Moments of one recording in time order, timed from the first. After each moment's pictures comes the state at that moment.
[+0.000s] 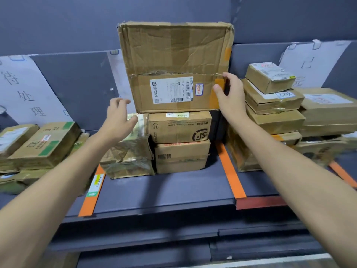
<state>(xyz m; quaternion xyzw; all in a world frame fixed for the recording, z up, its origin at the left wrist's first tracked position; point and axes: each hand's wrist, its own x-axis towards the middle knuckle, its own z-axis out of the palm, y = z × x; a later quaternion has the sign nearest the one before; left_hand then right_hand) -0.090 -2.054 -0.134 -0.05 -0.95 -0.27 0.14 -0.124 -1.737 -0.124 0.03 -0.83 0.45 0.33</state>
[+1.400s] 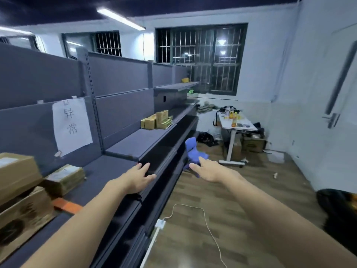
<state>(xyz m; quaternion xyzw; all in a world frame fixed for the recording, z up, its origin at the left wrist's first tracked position) 0.241 -1.328 -0.122 -0.61 -0.77 -0.08 -0.16 0.483 -1.212 -0.112 -0.54 -0.83 0.18 0.03</state>
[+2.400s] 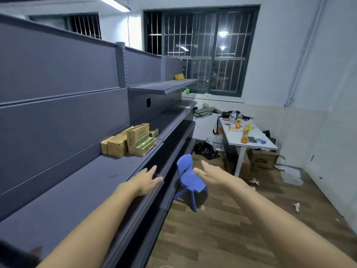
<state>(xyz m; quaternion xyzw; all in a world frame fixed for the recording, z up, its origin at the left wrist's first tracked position) 0.145 -0.655 -0.179 -0.61 -0.75 -0.12 -0.22 0.391 -0.583 -0.149 -0.53 -0.82 0.21 0.04</state>
